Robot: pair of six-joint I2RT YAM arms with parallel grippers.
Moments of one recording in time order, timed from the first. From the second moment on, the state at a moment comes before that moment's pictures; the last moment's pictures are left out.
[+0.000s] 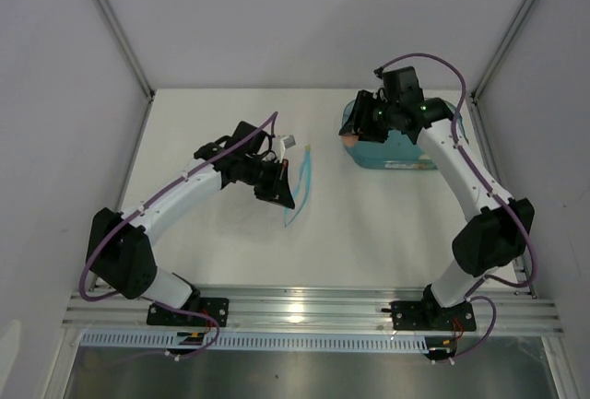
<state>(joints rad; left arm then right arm) -0.54 1.47 1.19 -0.73 0.58 -0.32 0.33 1.69 1.69 -0.78 -0.24 0.52</state>
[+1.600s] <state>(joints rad) -0.53 1.36 1.27 -0.65 0.63 -0.42 0.62 1.69 1.58 -0.77 -0.46 0.59</state>
